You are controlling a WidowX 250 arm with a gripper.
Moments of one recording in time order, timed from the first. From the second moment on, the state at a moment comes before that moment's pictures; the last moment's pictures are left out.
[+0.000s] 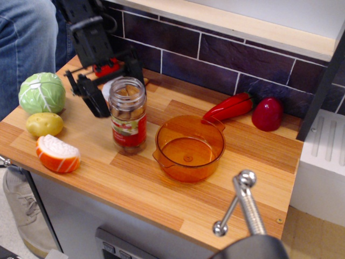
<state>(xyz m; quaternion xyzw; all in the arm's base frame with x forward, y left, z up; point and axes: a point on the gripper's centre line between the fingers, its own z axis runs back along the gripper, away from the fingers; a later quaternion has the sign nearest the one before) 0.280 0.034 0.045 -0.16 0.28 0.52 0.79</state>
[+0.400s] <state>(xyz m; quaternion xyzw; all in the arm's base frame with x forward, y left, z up) 0.260 0.021 0.037 -0.15 0.32 0.51 0.79</state>
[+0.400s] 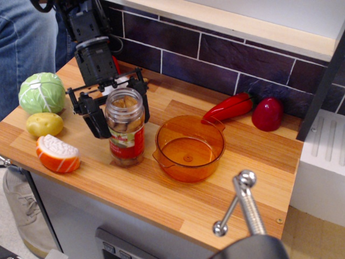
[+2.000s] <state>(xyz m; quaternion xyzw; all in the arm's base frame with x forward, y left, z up) 0.318 0.006 0.121 -0.01 -0.22 0.63 0.75</state>
